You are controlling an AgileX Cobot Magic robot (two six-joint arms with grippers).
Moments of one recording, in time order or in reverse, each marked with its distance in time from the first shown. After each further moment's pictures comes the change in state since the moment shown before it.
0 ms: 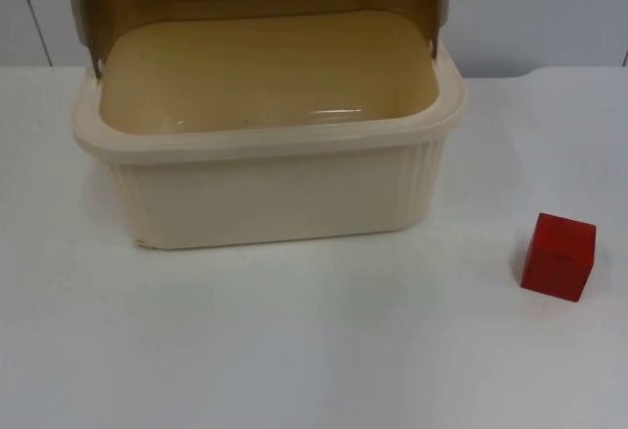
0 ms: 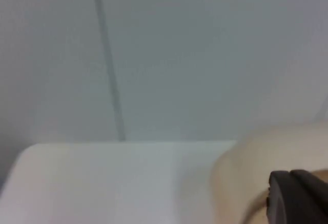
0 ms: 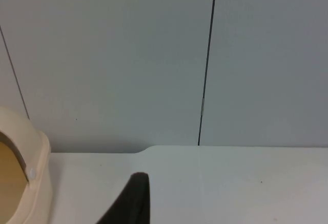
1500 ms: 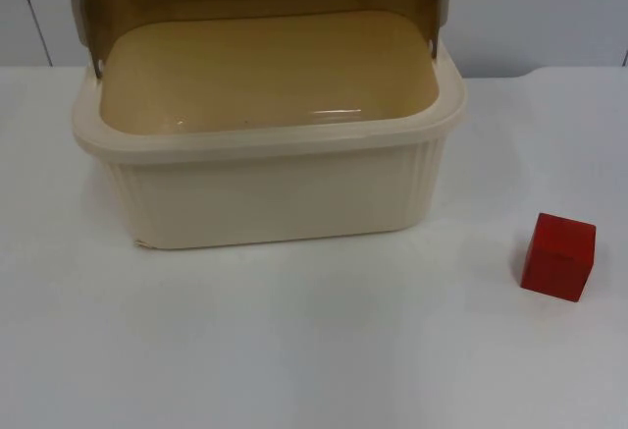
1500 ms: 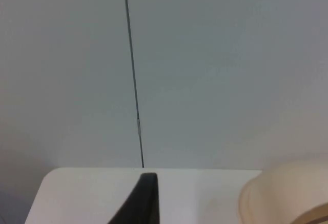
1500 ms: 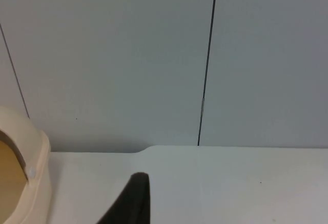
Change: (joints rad) right arm 0.000 0.000 0.000 0.002 0.000 -0.014; left arm 0.257 -0.059 0.000 -0.511 -0.029 0.527
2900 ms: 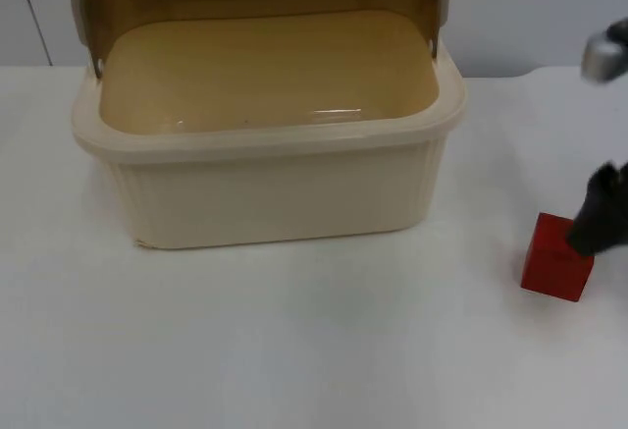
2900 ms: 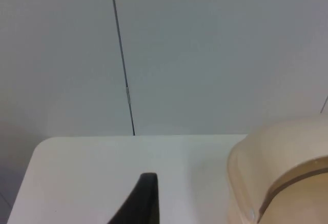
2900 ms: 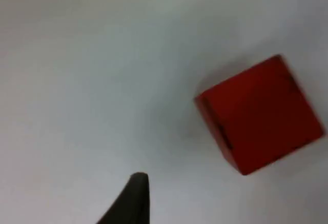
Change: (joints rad) right arm 0.194 1.048 0.024 0.449 -0.095 -0.818; left arm -0.008 -0.025 0.000 0.016 0.120 -0.002
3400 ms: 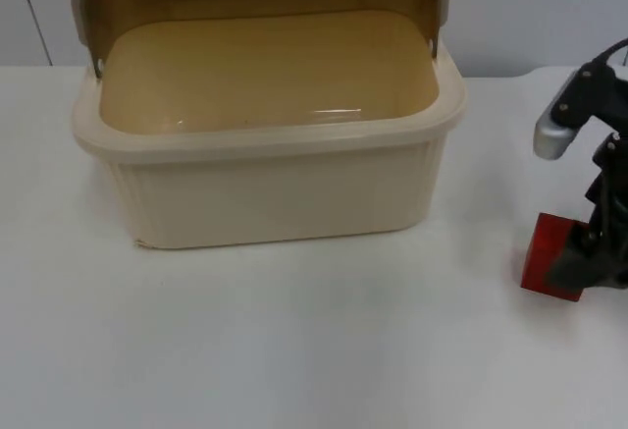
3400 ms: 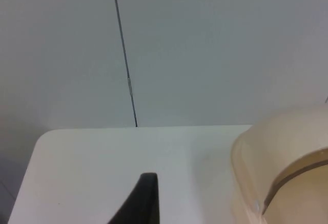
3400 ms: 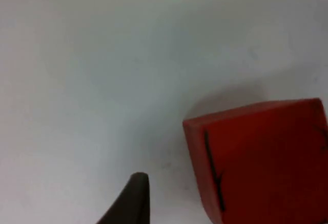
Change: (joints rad) right arm 0.006 0.171 -0.040 0.066 -0.131 -0.308; left arm 0.000 0.015 0.000 0.014 0.008 0.000
